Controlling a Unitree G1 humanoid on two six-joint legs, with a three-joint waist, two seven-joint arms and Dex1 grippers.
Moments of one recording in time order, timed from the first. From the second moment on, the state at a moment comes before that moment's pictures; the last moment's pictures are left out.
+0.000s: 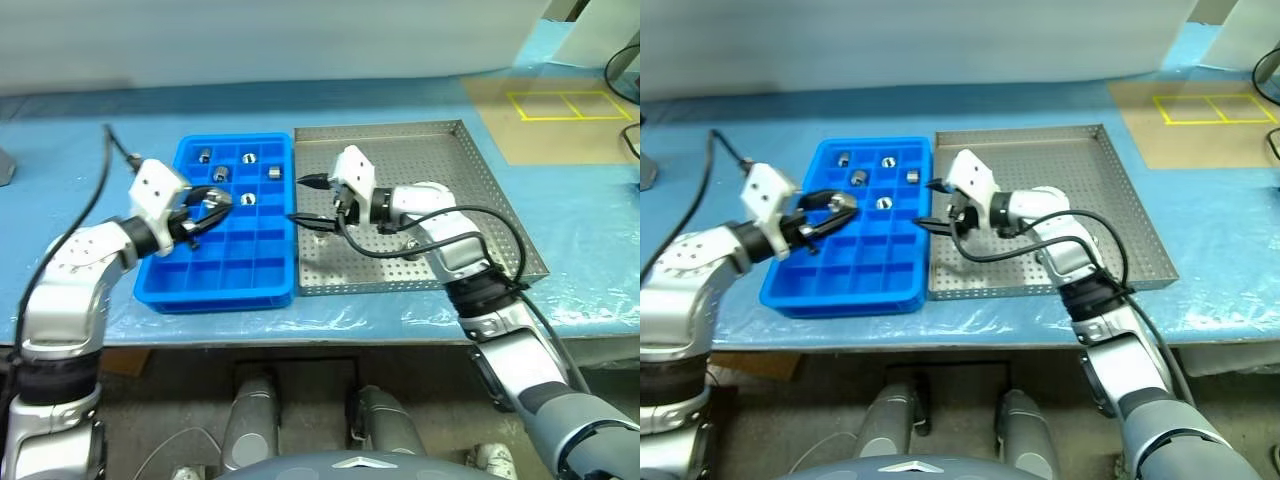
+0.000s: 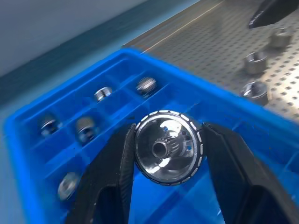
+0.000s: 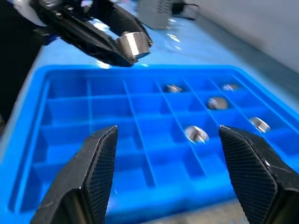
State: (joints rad) left arm -0.25 0.63 0.29 -0.36 -0.26 0.60 -0.75; right arm -0.82 -0.29 0.29 0.19 0.18 0.27 0.97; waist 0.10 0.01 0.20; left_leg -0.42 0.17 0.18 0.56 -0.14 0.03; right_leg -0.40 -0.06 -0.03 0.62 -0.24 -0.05
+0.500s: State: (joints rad) left arm -0.05 0.59 0.32 -0.39 -0.22 0.58 -0.54; right arm -0.85 -0.19 0.35 0.31 0.16 0.18 1.07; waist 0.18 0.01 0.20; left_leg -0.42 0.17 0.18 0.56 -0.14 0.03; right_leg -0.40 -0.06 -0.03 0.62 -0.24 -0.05
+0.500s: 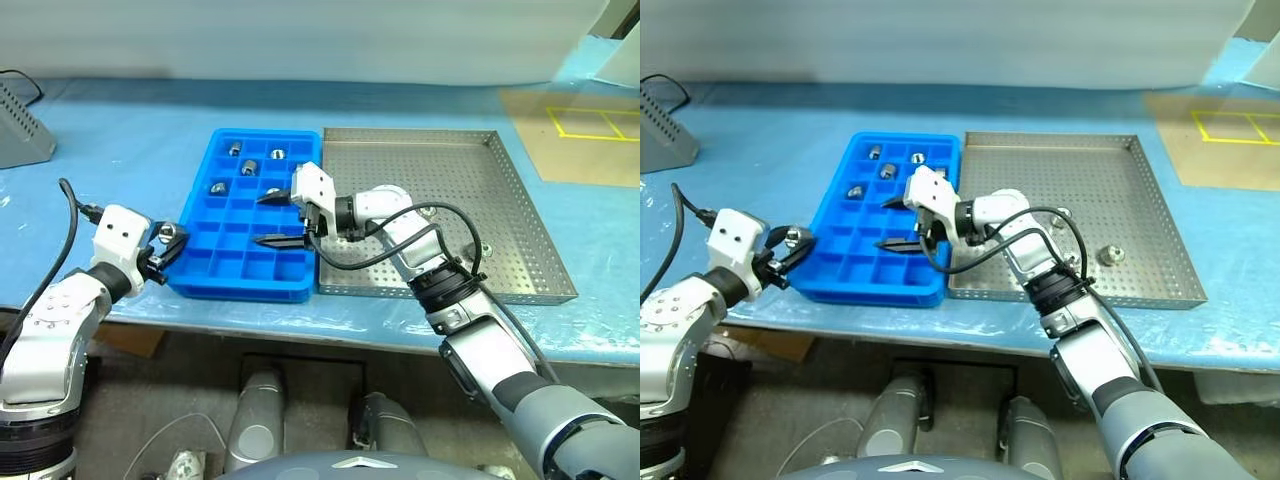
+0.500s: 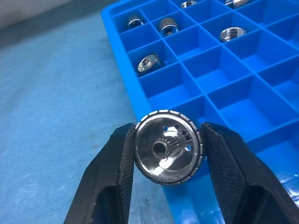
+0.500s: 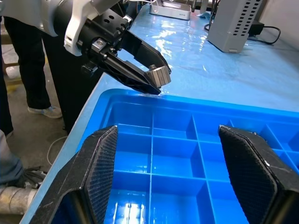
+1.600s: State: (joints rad) left arm -0.33 0.61 0.18 -0.19 -0.26 0.48 -0.63; right arm -0.77 -0.29 0.31 0.26 0.12 0.19 0.94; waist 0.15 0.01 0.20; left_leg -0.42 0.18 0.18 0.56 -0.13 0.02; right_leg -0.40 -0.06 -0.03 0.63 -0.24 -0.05
